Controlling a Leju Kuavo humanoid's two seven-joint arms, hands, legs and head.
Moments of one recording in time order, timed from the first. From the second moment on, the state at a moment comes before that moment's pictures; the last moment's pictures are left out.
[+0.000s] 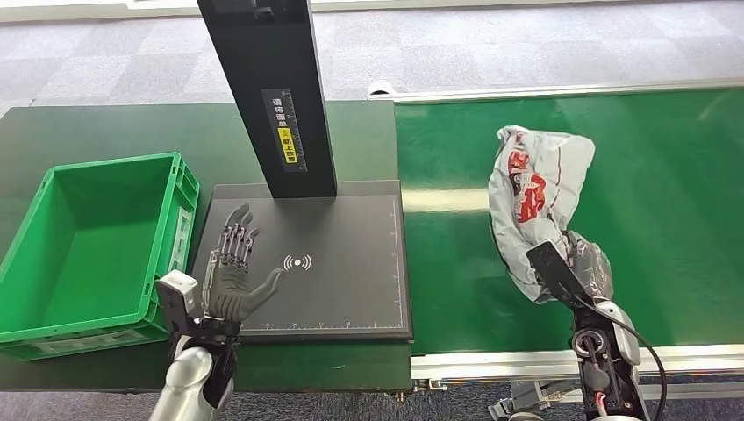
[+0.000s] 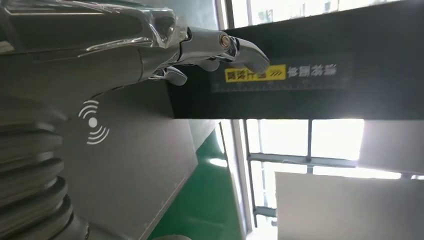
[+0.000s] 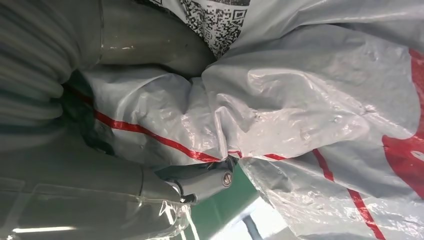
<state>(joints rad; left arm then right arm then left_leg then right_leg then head) -0.16 -0.15 -0.09 -1.24 0.05 -0.15 -0.60 -0.36 -0.08 -0.17 -0.88 0.81 -0.21 -0.32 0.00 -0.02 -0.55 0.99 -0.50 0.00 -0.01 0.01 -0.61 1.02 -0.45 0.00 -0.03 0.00</state>
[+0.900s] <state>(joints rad) -0.21 -0.16 -0.08 -1.26 0.09 -0.14 -0.70 -0.18 -0.03 0.25 -1.22 0.91 -0.05 -0.46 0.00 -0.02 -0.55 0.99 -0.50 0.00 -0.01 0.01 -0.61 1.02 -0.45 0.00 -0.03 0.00</state>
